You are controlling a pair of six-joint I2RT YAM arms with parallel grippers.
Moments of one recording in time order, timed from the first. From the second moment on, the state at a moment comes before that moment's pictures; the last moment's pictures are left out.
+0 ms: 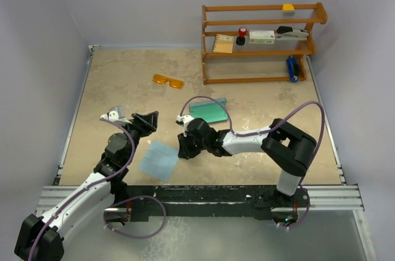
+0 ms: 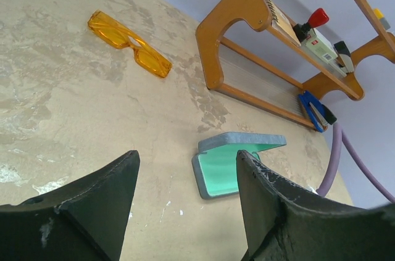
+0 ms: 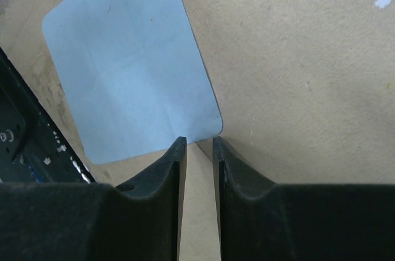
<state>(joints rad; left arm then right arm) -0.50 0.58 0.15 0.42 -0.33 -0.70 1.03 1.76 0.85 0.15 -0.16 0.49</state>
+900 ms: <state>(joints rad) -0.50 0.57 0.13 0.40 -0.33 -0.70 1.06 1.78 0.87 0.13 -0.08 0.53</state>
